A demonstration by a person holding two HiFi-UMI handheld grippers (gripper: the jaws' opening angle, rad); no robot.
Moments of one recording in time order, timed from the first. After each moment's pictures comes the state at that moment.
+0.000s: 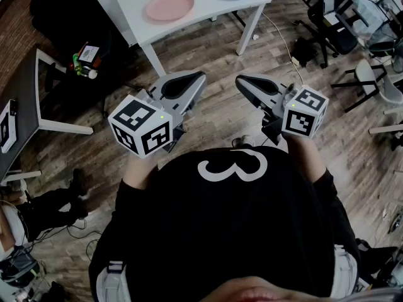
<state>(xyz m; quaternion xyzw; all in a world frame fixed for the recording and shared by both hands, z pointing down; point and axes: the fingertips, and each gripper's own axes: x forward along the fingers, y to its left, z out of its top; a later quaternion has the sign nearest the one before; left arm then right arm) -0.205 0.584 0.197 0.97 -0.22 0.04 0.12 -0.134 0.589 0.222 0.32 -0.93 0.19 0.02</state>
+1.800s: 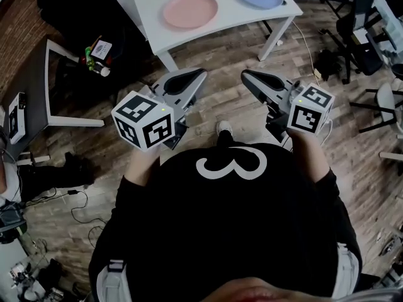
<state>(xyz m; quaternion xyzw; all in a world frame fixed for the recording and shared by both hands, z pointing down) -0.222 0.445 0.225 0.94 -0.29 0.06 0.19 -0.141 0.444 0.238 0.26 -0.93 0.24 0.00</state>
